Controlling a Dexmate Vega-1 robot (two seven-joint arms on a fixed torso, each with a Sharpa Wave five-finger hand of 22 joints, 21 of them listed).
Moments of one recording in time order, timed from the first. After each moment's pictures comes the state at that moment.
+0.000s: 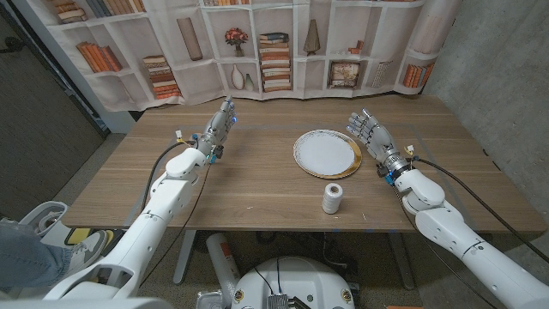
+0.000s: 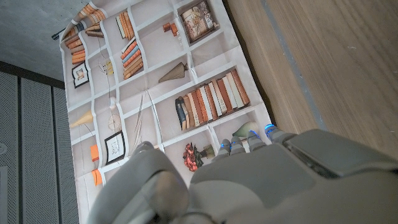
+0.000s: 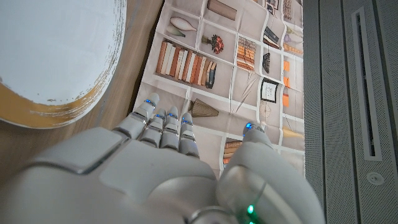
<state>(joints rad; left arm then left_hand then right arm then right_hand) 0.89 0.37 0.15 -1.42 -0.39 -0.09 -0.16 0.28 -0.04 0.03 0.12 0.37 -0.17 0.07 0.20 0.18 -0.17 0.03 0.20 0.19 -0.17 0.05 0.19 0.18 -0.17 -0.03 0.19 0.18 -1.08 -0.64 -0.31 -1.54 0.69 0.40 0.12 0.28 -0.01 0.24 -0.06 0.24 0.22 0.07 0.20 0.18 0.23 0.09 0.22 0.18 0.15 0.02 0.19 0.18 0.26 -0.04 0.21 0.18</state>
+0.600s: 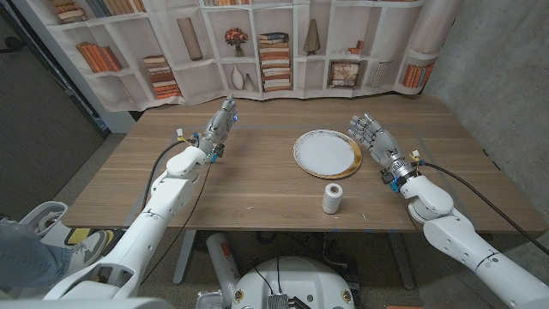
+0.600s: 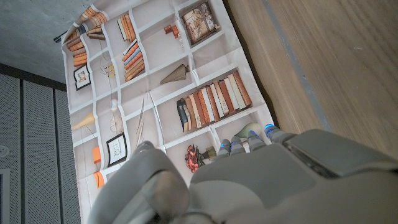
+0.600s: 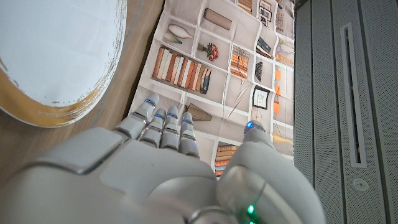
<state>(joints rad) 0.89 0.37 0.15 -1.43 -0.38 -0.08 -0.16 0.28 -0.04 0.03 0.12 0.38 -0.17 0.07 0.20 0.19 -0.17 0.03 0.20 0.19 -0.17 0.05 0.19 0.18 -0.17 -0.03 0.19 0.18 -1.16 -0.68 -0.28 -1.62 0.67 0.44 0.11 0.28 -0.02 0.24 -0.06 0.24 0.22 0.07 0.20 0.18 0.23 0.09 0.22 0.18 0.15 0.02 0.19 0.18 0.26 -0.04 0.21 0.18</state>
